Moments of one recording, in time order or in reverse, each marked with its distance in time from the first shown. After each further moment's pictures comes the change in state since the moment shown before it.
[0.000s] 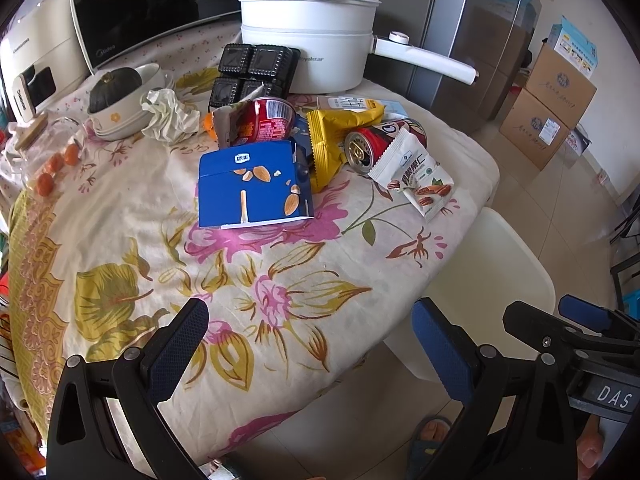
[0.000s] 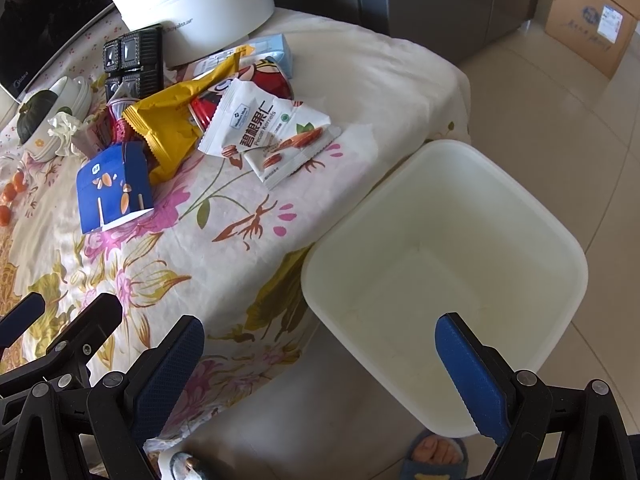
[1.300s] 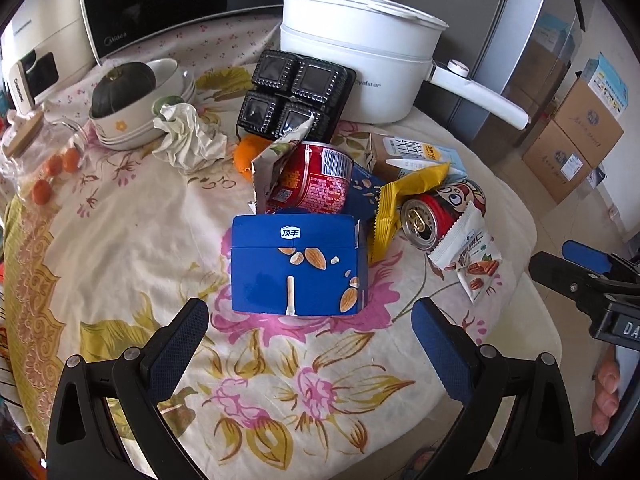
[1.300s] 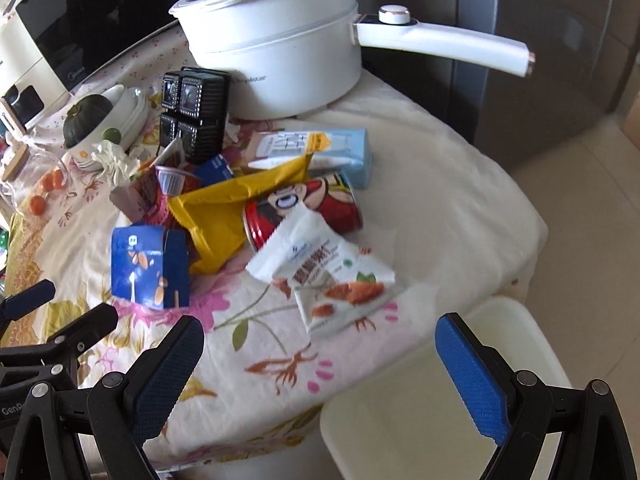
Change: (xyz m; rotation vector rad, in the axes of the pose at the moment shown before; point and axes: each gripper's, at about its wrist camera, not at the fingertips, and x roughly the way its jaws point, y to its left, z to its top) left arm 0.042 0.047 0.079 -0.116 0.042 0.004; right arm 0.031 0.025 0.113 -0.278 -0.070 0.122
